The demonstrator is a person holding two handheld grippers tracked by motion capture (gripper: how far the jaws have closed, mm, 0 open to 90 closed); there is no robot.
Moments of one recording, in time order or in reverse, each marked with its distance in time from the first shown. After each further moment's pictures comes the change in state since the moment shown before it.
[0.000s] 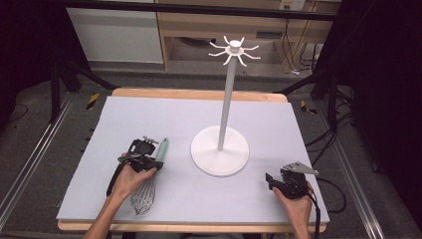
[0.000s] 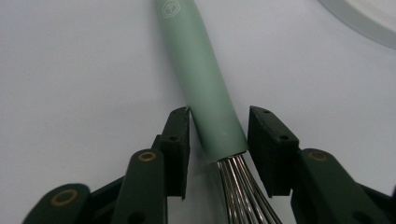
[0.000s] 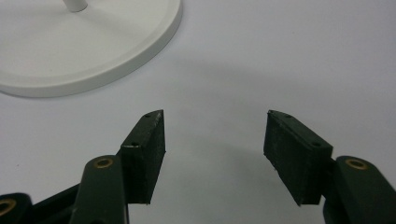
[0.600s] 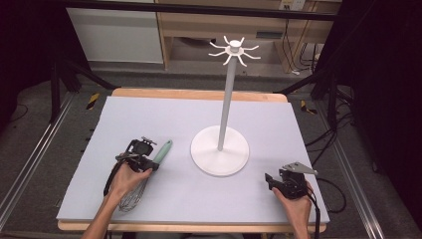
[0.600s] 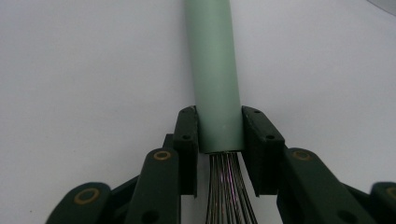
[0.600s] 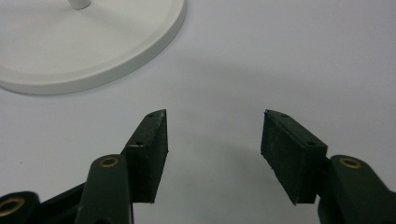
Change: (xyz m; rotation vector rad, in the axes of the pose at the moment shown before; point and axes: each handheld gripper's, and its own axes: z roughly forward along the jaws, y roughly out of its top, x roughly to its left) left arm 0.007 -0.002 -0.002 0.054 -0.007 0.023; right arm 0.001 0.000 0.001 0.006 0.011 -0.003
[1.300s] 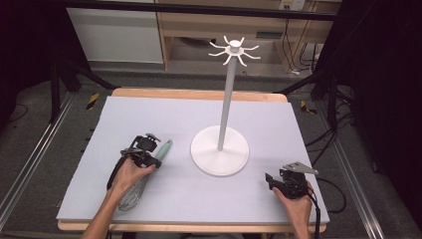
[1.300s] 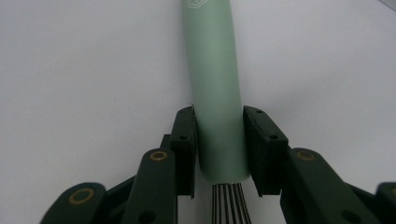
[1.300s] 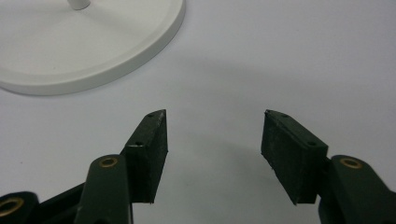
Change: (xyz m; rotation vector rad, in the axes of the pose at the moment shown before) left arm 0.001 0.017 0.010 0.060 0.009 0.020; right arm -0.002 0.000 0.000 0.000 0.002 0.002
